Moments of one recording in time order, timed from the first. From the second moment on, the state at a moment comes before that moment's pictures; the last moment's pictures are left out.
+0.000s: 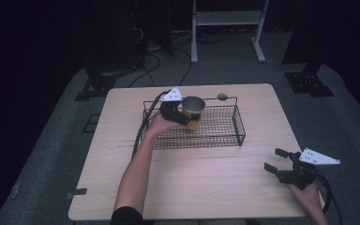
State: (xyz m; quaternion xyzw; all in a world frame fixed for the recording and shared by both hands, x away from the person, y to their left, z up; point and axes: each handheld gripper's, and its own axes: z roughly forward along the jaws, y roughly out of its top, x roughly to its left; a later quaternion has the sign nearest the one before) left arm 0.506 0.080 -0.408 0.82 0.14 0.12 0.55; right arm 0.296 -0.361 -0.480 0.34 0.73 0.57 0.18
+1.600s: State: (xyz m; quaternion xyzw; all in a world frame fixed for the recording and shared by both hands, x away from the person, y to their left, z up) left arm 0.507 0.078 -0.420 0.86 0.13 0.10 0.48; right arm 0.296 -0.361 -0.480 0.34 0.73 0.57 0.18
